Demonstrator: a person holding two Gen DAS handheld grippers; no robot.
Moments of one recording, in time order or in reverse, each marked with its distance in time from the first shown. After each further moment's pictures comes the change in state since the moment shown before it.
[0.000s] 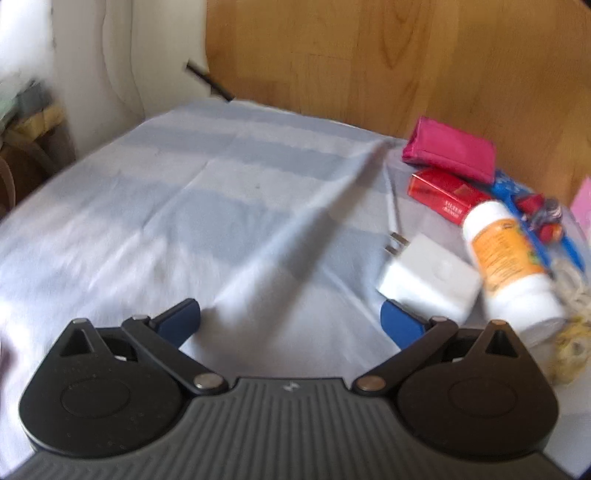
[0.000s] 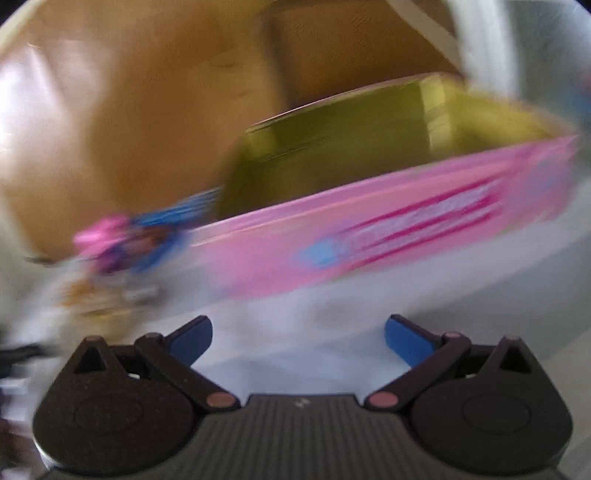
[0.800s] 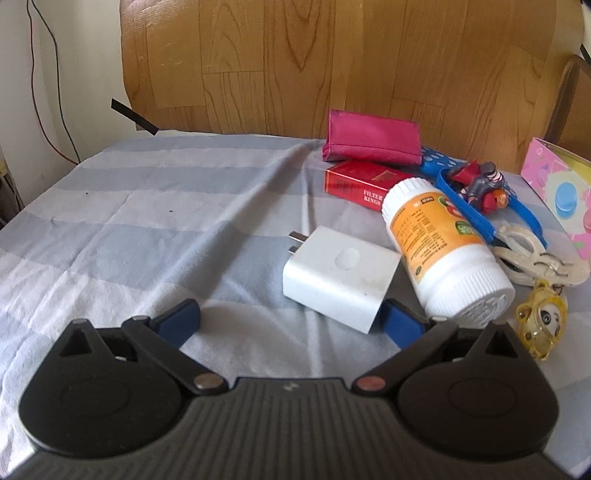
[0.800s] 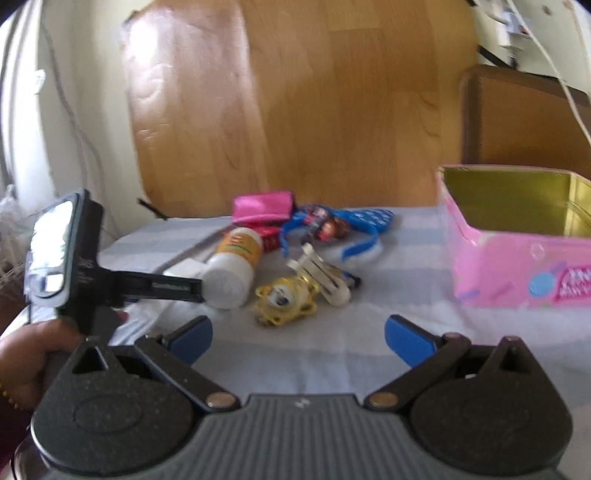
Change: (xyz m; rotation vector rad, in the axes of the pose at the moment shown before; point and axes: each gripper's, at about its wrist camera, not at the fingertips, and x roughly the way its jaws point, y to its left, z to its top) left arm 0.012 -0.034 -0.013 0.190 -0.083 -0.098; right arm -0.006 0.123 -0.062 -0.334 -0.151 0.099
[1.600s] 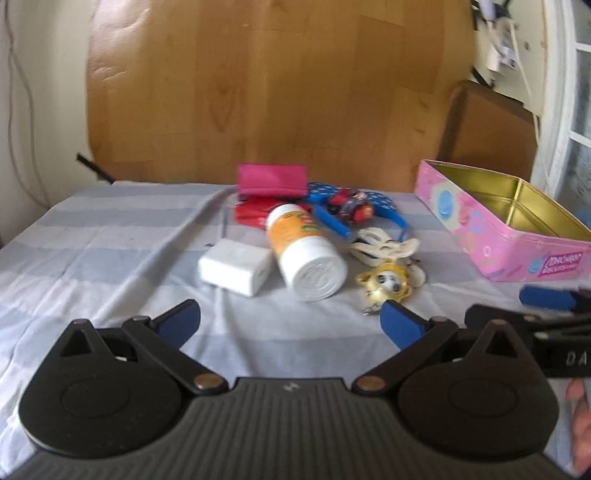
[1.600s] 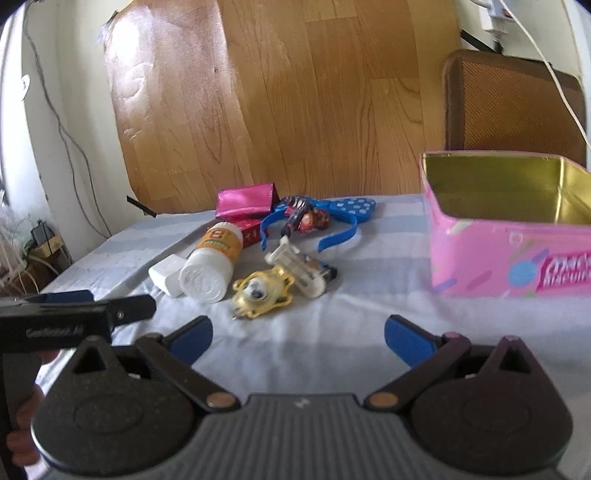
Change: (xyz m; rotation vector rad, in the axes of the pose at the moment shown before) left arm -0.103 -0.038 -0.036 0.089 -0.166 -0.200; right arm -0.003 -0.026 0.009 -0.005 0.038 0.002
